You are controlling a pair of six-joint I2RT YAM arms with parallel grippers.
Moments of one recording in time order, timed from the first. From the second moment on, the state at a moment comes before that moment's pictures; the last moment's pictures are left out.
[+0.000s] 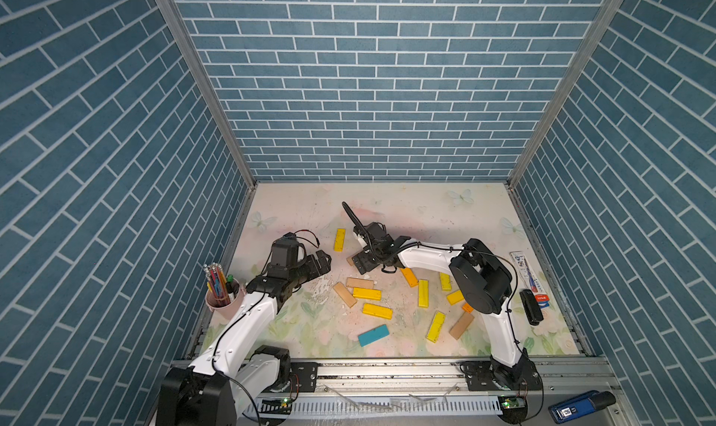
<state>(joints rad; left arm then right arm) -0.18 1.01 0.57 -0.33 0.19 -0.59 0.91 2.13 1.45 -0.28 0.05 0.16</state>
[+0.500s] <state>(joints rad) -0.18 1.03 0.57 -0.33 0.19 -0.59 0.92 2.21 1.56 -0.30 0.11 0.23</state>
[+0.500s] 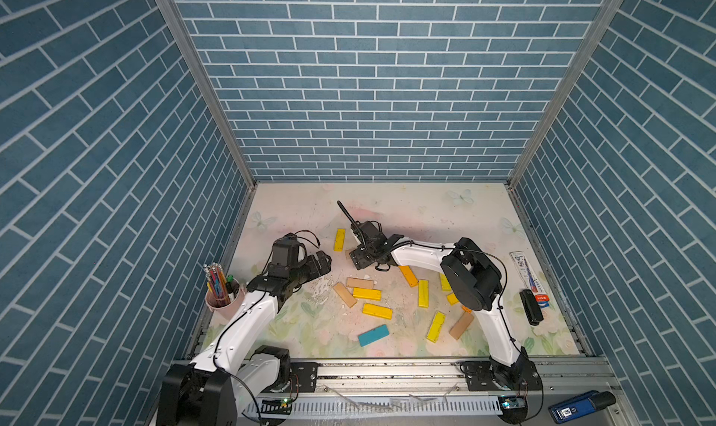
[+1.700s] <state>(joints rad) -0.18 1.03 0.54 -0.33 0.20 -0.59 0.87 2.29 1.71 -0.38 0.17 0.35</state>
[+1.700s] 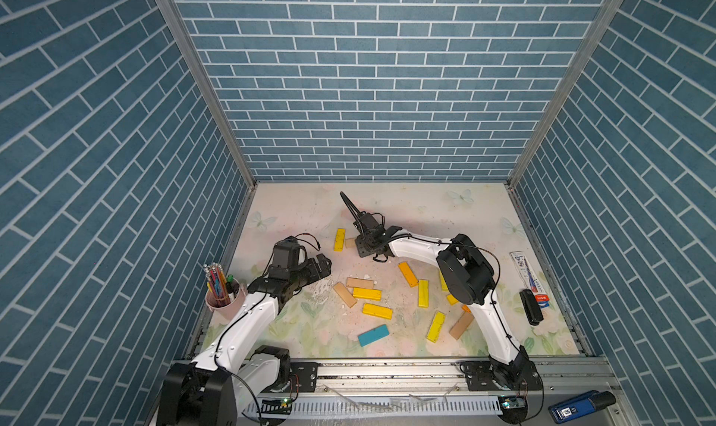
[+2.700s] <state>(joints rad) -0.18 1.05 0.54 -0.31 0.20 -0.59 0.86 2.36 1.84 -0.43 0.15 0.37</state>
